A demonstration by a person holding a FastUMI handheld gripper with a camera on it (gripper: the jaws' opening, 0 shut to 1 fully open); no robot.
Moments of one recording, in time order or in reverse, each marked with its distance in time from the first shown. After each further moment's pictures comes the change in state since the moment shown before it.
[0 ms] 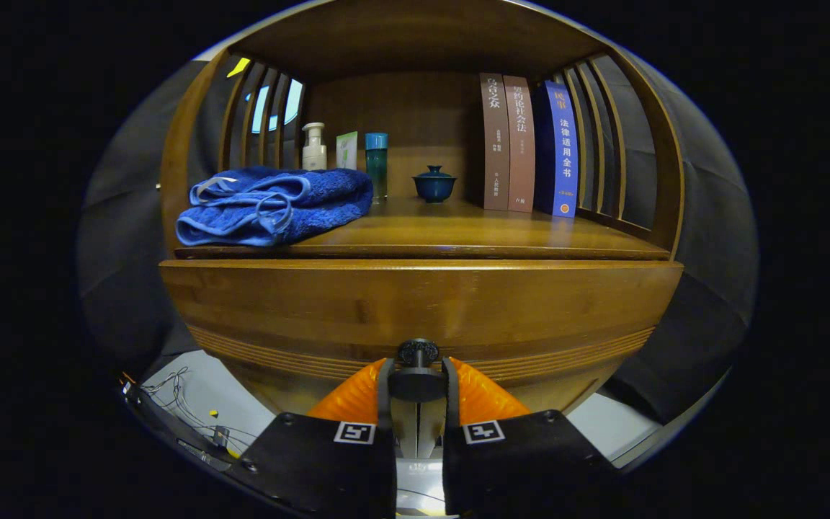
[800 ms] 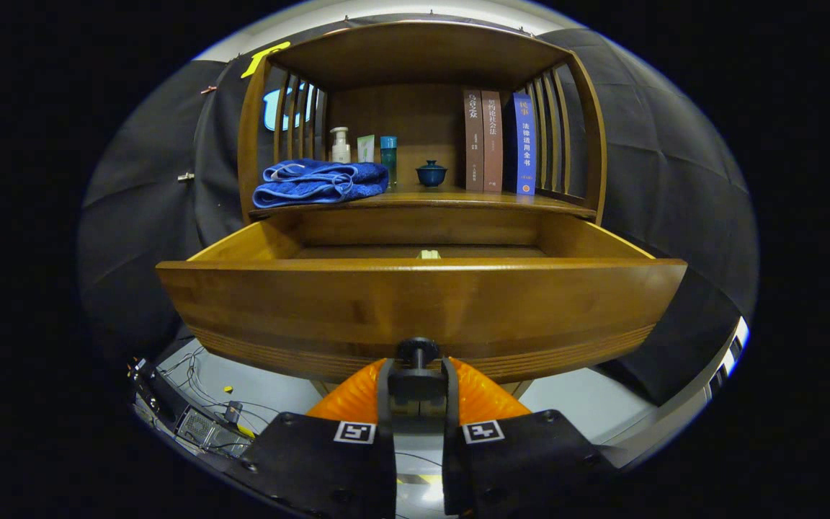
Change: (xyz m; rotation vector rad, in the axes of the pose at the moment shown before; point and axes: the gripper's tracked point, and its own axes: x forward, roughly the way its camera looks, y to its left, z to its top) arm -0.137 -0.002 -0.056 0.019 0.027 0.011
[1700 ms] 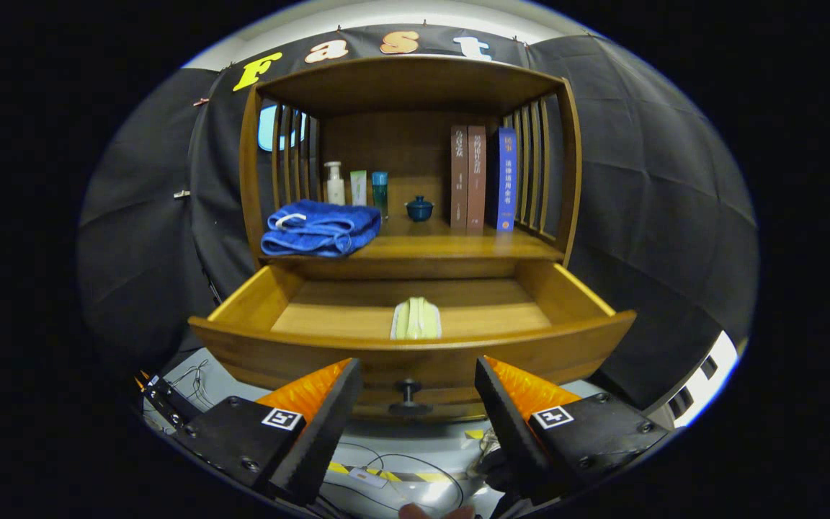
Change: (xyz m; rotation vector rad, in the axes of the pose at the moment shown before) arm -0.059 -0.012 0.096 0.000 -0.021 -0.043
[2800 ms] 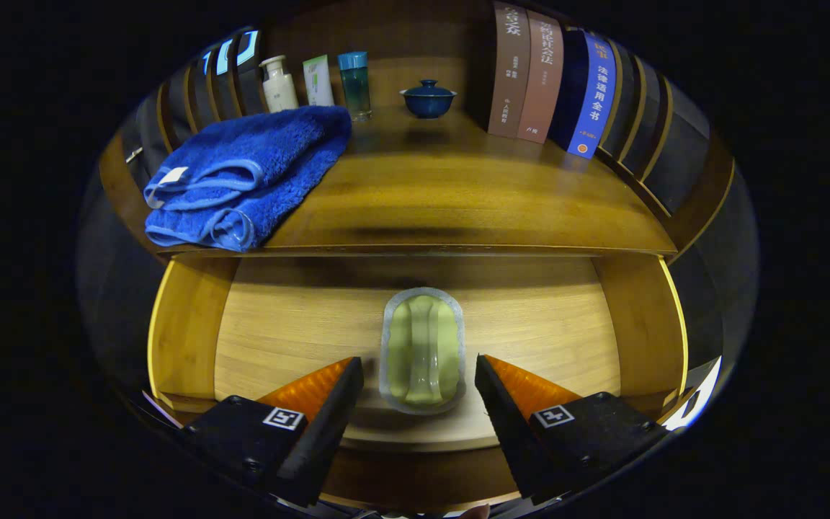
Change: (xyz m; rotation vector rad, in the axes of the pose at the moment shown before) arm 0.182 0.013 -0.032 -0.032 0.597 0.001
